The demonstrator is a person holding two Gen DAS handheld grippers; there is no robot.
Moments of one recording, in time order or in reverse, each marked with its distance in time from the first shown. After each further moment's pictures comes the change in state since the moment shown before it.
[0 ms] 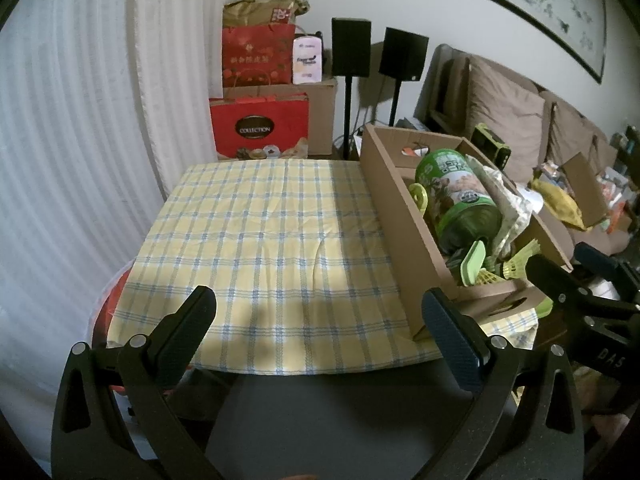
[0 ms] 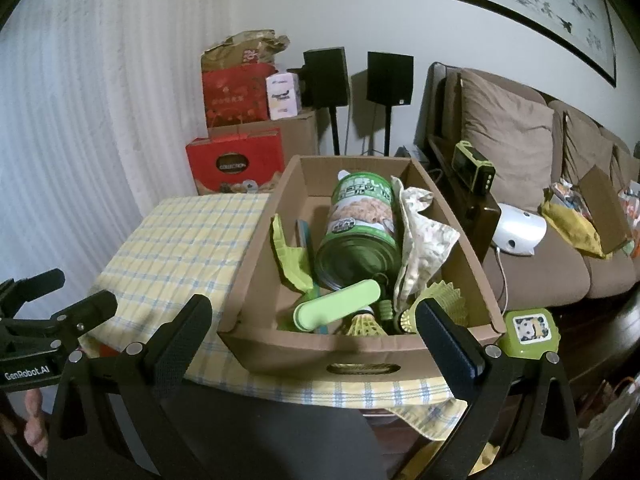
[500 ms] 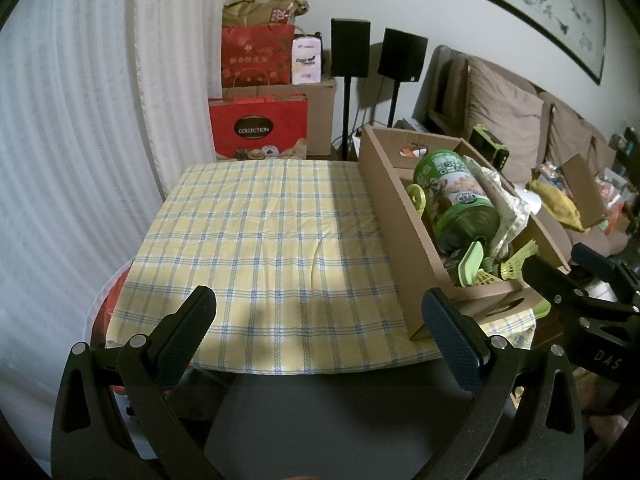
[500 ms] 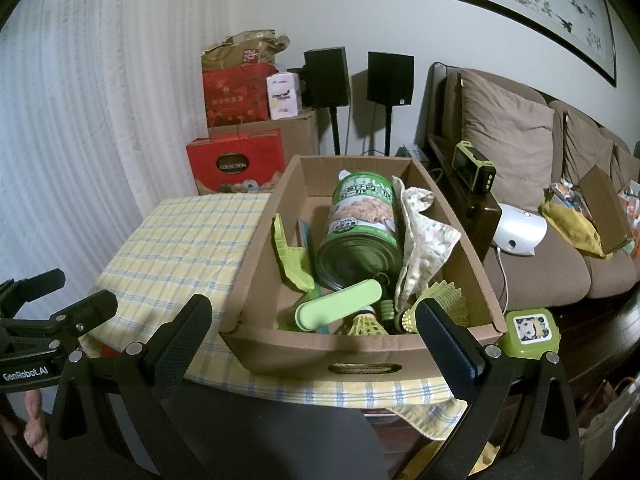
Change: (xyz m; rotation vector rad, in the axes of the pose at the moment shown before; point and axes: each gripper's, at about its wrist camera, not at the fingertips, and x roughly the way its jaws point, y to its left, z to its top) left arm -0.001 -0.001 0.000 -0.002 -0.003 -0.001; right arm -0.001 0.001 0.000 0.000 0.000 -0.001
